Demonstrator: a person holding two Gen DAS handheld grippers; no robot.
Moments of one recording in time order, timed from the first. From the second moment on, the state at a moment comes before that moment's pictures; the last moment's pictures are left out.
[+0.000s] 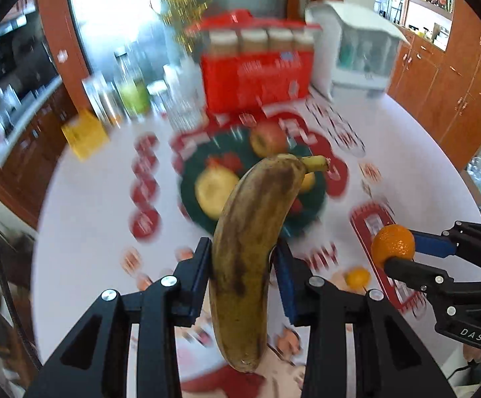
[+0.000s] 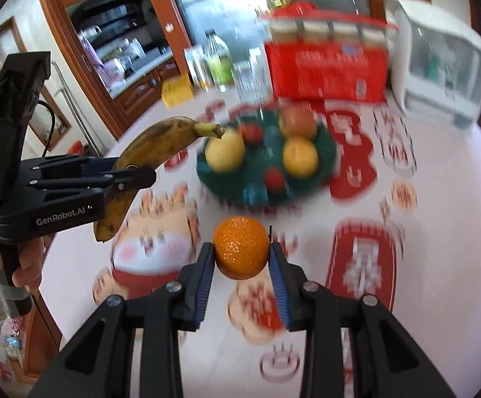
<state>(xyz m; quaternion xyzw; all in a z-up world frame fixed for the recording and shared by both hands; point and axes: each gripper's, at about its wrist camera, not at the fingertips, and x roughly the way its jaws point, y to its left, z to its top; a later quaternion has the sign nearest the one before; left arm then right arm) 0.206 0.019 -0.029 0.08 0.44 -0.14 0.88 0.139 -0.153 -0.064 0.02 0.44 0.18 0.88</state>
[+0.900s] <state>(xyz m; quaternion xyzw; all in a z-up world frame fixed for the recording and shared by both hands) 0.437 0.016 -0.127 0.16 0.48 -0.20 0.84 0.293 -0.083 -0.144 -0.01 0.48 0.13 0.87</state>
